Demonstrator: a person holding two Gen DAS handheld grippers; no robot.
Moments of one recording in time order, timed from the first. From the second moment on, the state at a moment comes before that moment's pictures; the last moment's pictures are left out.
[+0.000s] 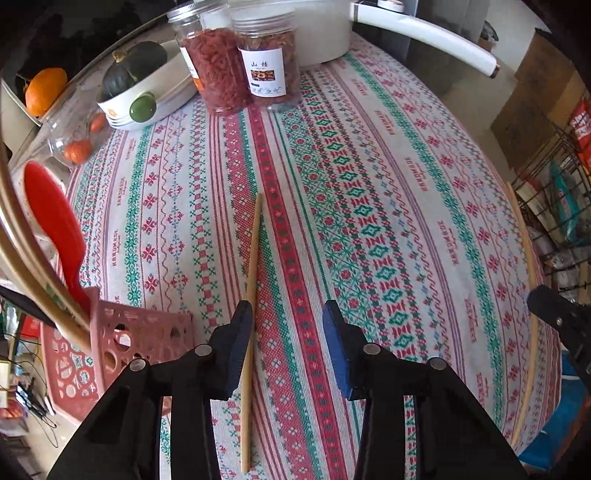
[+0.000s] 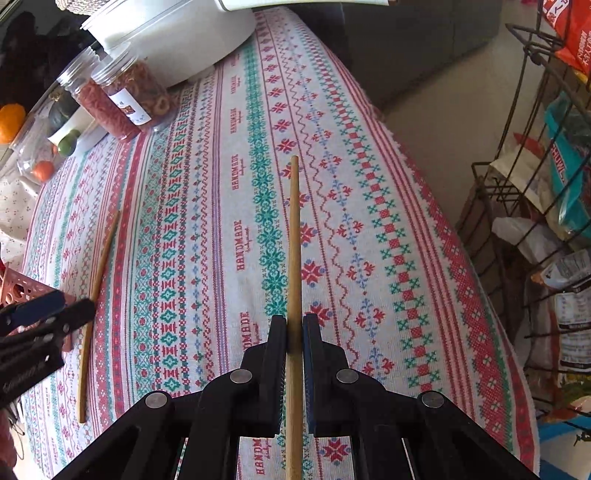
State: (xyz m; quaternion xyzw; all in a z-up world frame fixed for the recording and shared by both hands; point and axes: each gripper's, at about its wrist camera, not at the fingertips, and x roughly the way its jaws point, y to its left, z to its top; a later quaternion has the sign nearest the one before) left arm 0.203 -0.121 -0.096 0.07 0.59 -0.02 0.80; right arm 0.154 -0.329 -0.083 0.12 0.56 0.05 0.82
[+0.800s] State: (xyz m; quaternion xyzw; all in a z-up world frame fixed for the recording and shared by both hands) left arm 0.226 -0.103 -0.136 0.05 0.61 -0.02 0.79; right arm 0.162 -0.324 -0.078 0.15 0.55 0.08 0.82
